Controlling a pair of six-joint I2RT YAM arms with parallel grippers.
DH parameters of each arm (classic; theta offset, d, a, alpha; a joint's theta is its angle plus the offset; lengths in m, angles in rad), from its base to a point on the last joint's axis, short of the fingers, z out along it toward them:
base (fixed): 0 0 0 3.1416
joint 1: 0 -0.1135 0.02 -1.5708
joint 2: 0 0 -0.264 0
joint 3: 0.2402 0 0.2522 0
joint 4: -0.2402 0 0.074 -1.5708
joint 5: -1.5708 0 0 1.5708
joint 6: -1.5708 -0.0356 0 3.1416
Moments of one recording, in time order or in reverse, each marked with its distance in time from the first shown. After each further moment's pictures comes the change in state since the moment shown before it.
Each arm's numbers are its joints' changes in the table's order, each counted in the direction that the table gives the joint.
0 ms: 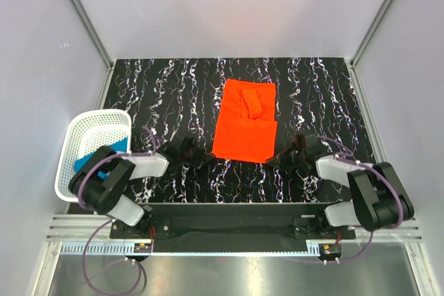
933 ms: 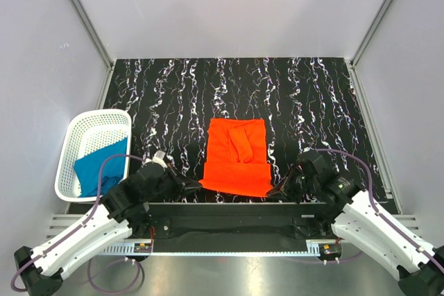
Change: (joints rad) left arm 0.230 1.125 -0.169 -0.750 -0.006 -0.051; right arm -0.355 0.752 0.064 -0.827 0.009 -0.009
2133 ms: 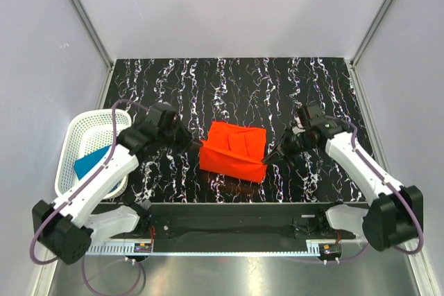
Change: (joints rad) left arm -0.248 -0.651 0.622 -0.196 -0.040 -0.332; right arm 0.292 -0.567 0.452 -0.136 0.315 0.286
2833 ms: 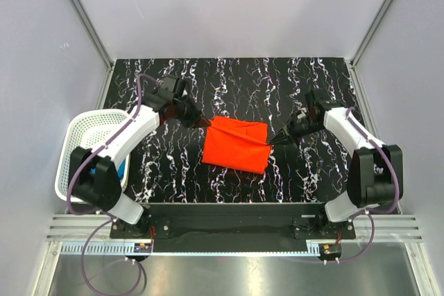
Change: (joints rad) left arm -0.143 -0.448 0.289 0.051 -0.169 -0.154; right arm 0.208 -0.330 0.167 -0.008 0.174 0.112
